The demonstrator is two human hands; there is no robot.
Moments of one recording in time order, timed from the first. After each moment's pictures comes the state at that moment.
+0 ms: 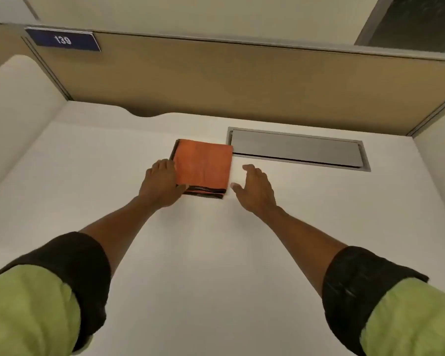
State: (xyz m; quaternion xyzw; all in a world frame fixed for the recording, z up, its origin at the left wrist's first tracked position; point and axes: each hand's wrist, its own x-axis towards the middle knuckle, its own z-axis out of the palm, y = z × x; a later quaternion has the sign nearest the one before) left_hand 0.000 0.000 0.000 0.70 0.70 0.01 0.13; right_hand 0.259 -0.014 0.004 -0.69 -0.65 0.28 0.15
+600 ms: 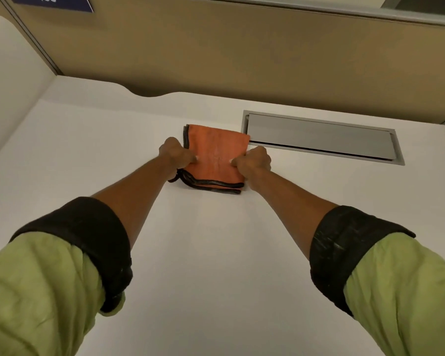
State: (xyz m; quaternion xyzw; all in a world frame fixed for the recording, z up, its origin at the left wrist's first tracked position) left_hand -0.008 0.087 -0.020 0.40 0.79 0.19 0.42; right_hand 0.191 0.075 -0.031 -0.78 -0.39 0.42 0.24
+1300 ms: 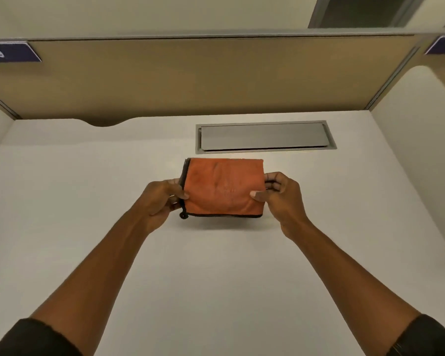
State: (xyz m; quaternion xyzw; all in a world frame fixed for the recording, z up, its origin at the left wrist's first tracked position) left_hand 0.060 -0.026 0.033 0.34 0.57 0.31 0.68; right_hand 0.349 -0.088 0.037 -0.66 -0.36 0.47 0.46
